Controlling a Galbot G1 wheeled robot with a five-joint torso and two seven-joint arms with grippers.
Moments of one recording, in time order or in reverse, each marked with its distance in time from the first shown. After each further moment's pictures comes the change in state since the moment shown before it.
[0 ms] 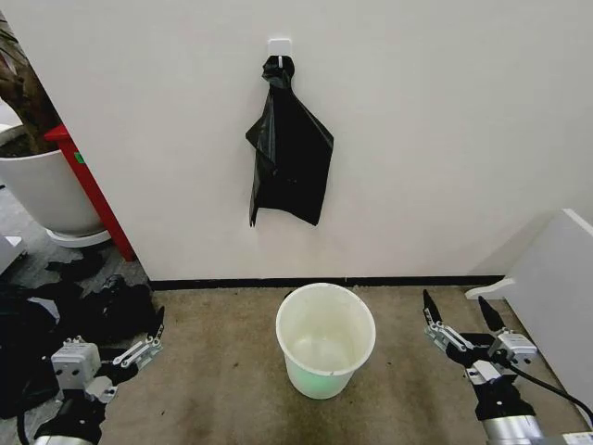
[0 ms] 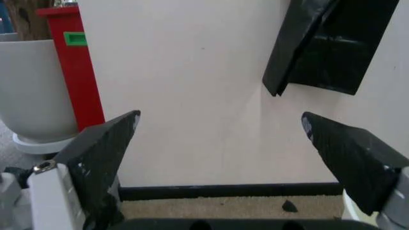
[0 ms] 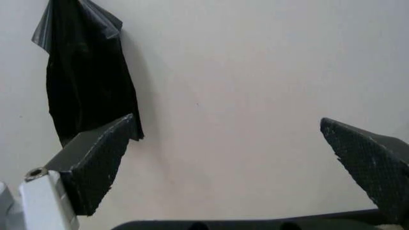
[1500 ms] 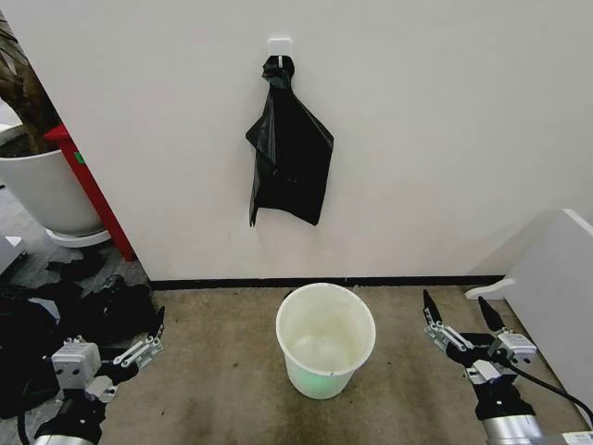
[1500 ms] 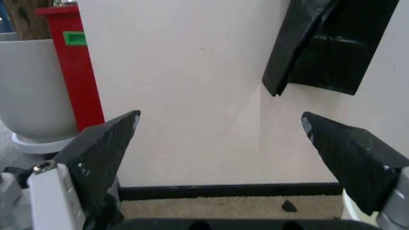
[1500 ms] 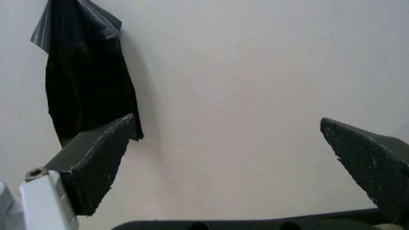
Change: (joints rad) left arm -0.001 0.002 0.000 0.000 -0.003 0.001 -0.001; right arm 0.001 -0.002 -0.001 0.000 0.002 -0.003 0.003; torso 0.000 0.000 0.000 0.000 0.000
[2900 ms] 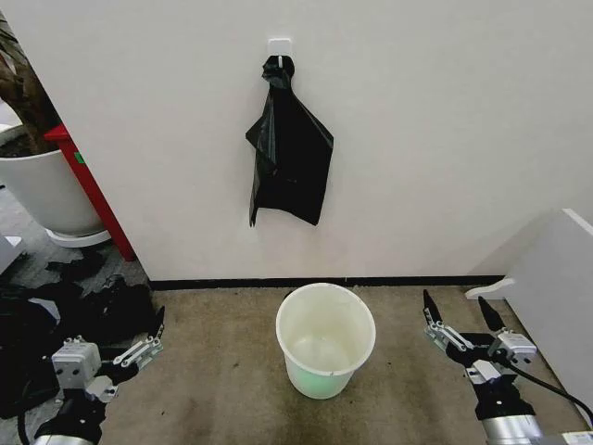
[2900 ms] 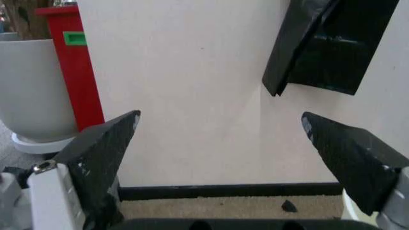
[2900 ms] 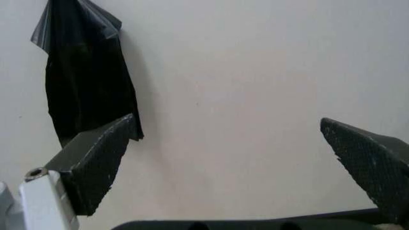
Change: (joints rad) left arm 0.000 0.000 0.000 0.000 0.000 0.000 0.000; right arm 0.000 0.000 0.000 0.000 0.000 0.000 0.000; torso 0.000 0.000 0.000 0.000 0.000
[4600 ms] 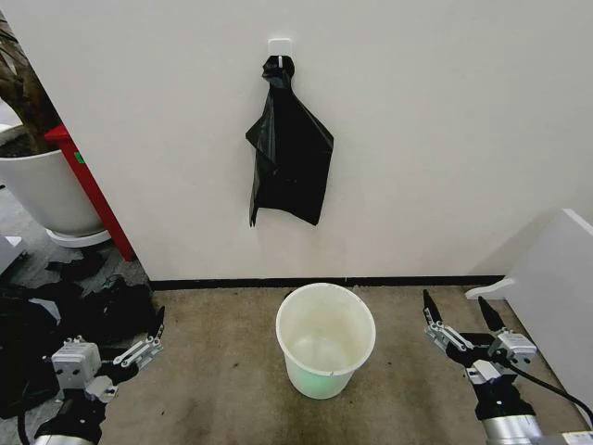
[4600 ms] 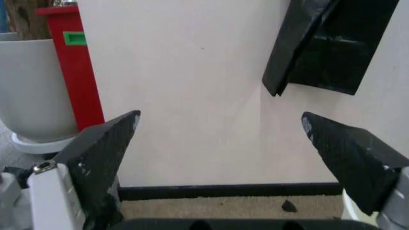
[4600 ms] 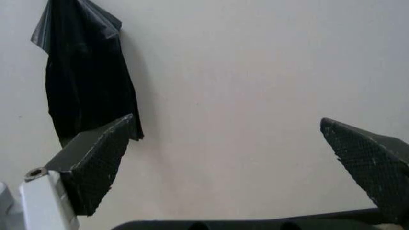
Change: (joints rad) left arm 0.000 0.000 0.000 0.000 0.000 0.000 0.000; right arm 0.000 0.000 0.000 0.000 0.000 0.000 0.000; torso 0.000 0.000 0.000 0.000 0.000
